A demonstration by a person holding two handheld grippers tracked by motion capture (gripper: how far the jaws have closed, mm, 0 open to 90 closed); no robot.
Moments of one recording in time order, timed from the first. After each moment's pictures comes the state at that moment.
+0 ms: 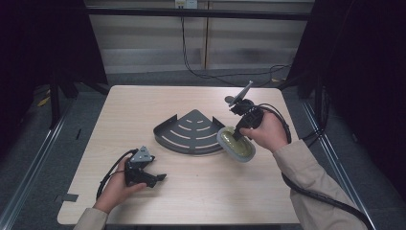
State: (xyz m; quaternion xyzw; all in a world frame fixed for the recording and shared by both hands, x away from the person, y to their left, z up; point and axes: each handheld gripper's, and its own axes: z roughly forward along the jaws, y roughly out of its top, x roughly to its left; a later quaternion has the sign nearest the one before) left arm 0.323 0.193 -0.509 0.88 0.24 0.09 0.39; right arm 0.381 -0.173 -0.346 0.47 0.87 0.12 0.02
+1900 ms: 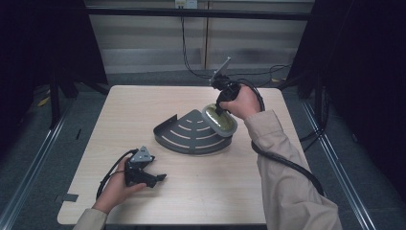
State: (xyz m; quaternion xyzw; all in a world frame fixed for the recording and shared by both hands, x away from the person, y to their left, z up) left arm 0.323 0.193 -0.509 0.89 0.24 0.09 0.39; right arm 0.463 -0.128 -0.334 0.47 0.87 0.12 0.04
